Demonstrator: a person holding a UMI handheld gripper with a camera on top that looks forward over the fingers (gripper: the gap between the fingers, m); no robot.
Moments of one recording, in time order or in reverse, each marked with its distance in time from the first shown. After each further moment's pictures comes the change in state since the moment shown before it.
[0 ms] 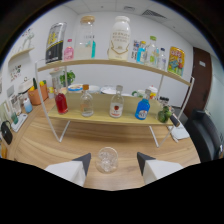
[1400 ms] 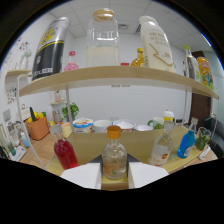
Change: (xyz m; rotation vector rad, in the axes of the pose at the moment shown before) arm -0.083 -0.122 0.124 0.349 -0.046 0.110
